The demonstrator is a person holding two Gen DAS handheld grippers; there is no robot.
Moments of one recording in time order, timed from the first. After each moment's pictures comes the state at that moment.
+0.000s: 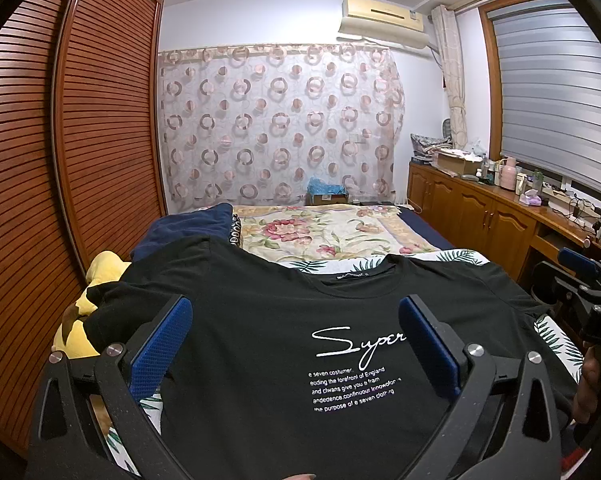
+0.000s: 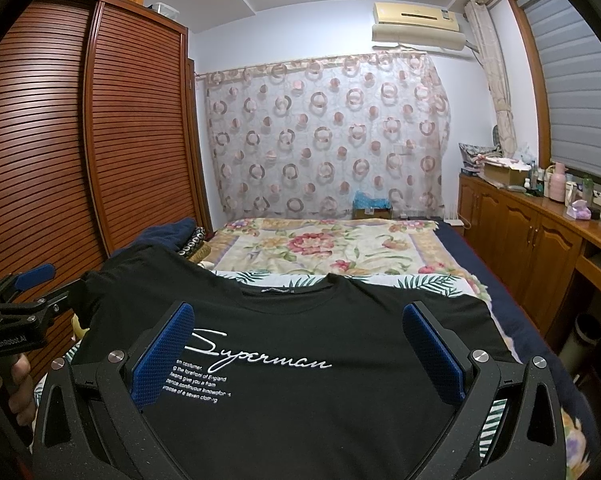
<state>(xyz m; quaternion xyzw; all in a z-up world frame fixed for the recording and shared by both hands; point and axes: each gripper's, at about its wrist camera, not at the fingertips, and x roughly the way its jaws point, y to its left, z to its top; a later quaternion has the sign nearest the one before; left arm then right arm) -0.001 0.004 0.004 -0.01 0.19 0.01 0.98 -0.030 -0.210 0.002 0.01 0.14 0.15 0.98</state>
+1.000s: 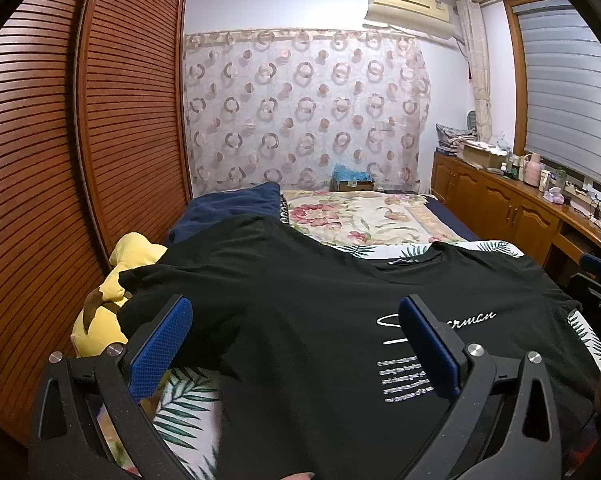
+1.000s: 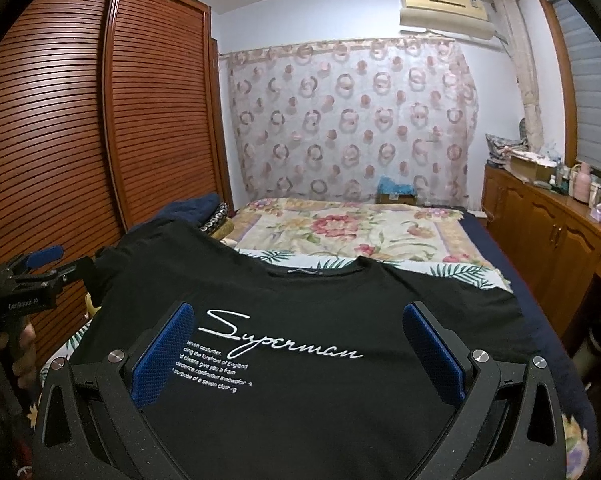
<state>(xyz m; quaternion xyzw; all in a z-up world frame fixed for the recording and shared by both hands) 0.006 0.060 -0.001 -0.01 0.22 0.04 0.97 -0.006 -0.210 0.000 -0.01 0.18 0.20 0.96</state>
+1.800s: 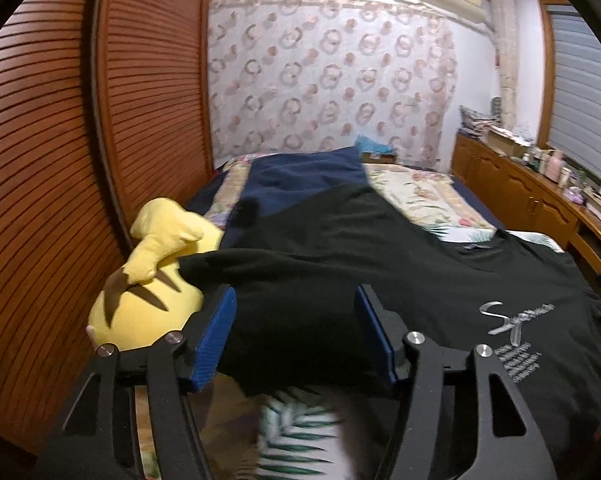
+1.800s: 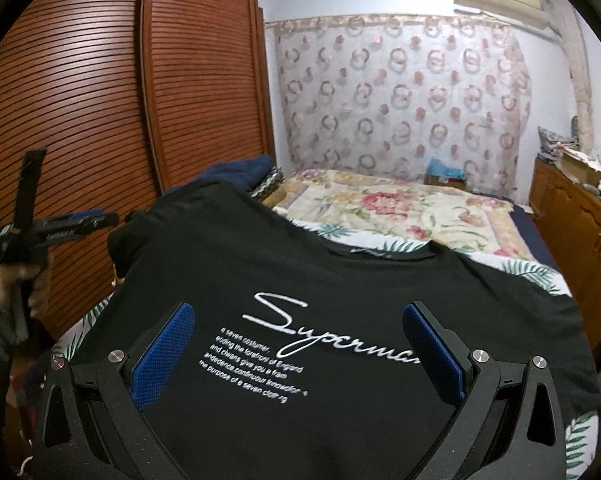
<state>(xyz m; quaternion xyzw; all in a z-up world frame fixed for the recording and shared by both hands) 0.052 0.179 -0.029 -0.04 0.29 0.06 0.96 0.040 -0.191 -0.008 -0.05 0.22 0.28 0.93</state>
